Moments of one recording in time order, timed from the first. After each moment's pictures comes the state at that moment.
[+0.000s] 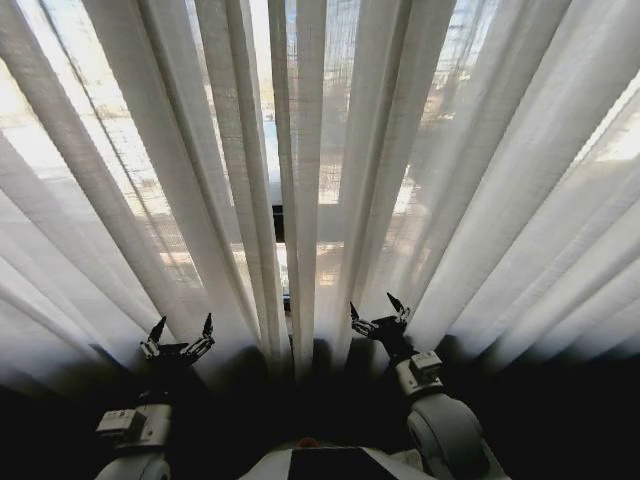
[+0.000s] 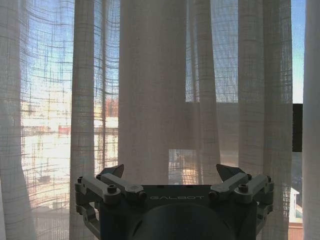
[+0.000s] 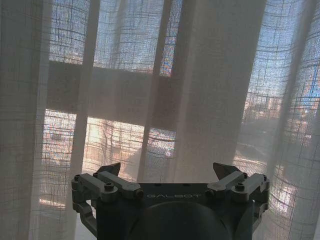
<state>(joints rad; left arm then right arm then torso) 1.92 -1.55 -0.80 -2.40 -0.23 -0.04 0.11 -1.66 1.31 0.40 2.36 0.01 -0.26 0.07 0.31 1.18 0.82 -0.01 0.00</state>
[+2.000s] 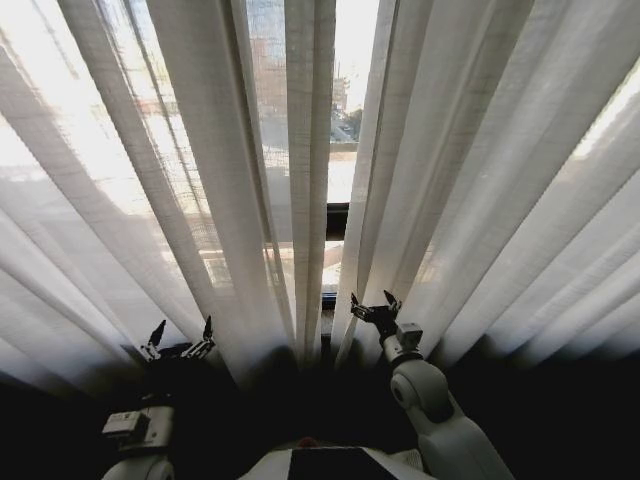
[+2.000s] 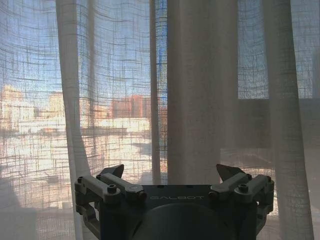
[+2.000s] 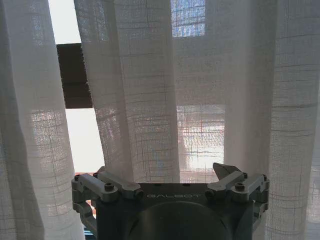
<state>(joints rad) 1.91 -1.59 -0.79 -2.39 -0.18 -0.05 0.11 -1.37 1.25 0.32 2.13 0.32 -0.32 0.25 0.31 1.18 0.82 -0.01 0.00</state>
